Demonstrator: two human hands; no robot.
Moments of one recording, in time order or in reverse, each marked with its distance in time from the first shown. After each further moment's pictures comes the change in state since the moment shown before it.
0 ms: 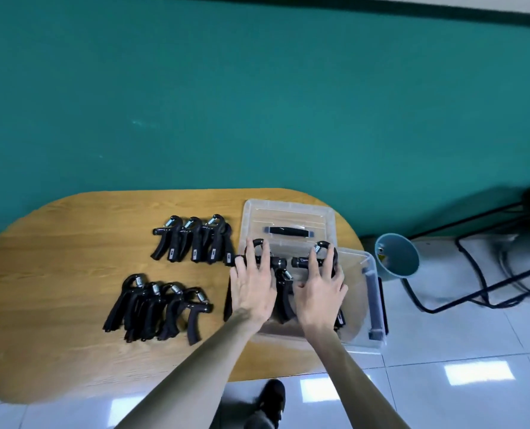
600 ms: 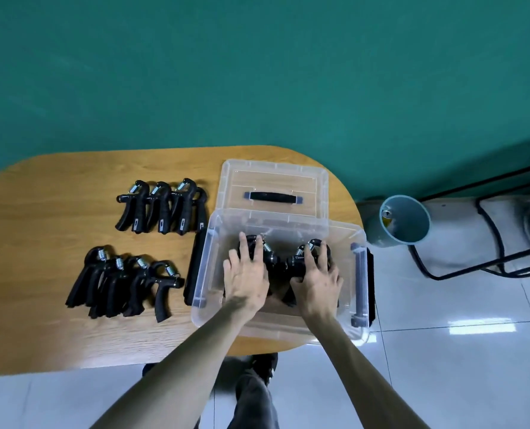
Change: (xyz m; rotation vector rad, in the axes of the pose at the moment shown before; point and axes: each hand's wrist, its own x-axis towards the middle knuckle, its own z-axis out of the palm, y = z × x) left_hand 0.016 0.039 0.106 0.121 -0.193 -0.052; right_hand 0.033 0.102 0.065 0.010 -0.333 -0.018
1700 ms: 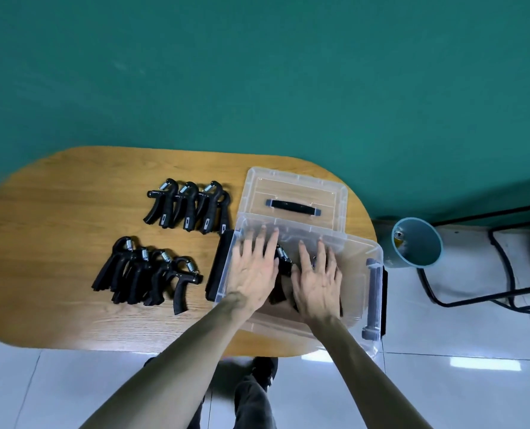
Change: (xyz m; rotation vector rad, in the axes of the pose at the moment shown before) left_hand -0.008 -0.027 -0.042 0.083 0.110 0.147; right_hand -0.004 -0.036 -0.013 -0.108 0.095 -0.217
